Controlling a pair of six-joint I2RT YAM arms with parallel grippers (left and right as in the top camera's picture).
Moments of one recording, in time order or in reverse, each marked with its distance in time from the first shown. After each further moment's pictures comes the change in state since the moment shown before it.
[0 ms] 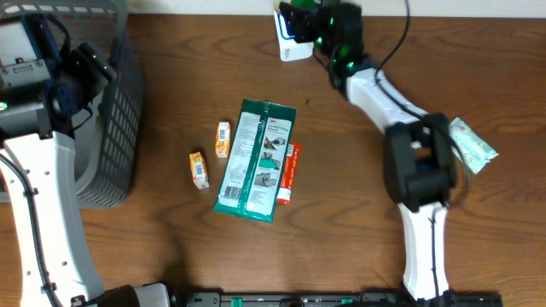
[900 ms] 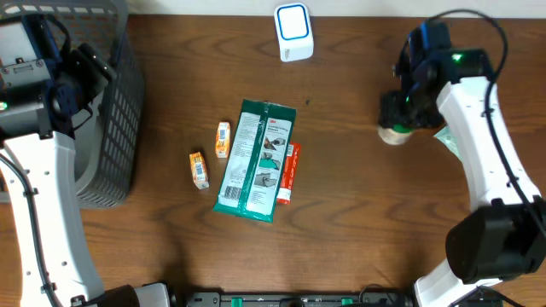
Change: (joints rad) left arm 0.000 0.000 0.000 0.000 0.000 0.000; right arm -0.204 -0.541 -0.191 -1.562 0.315 -0.321
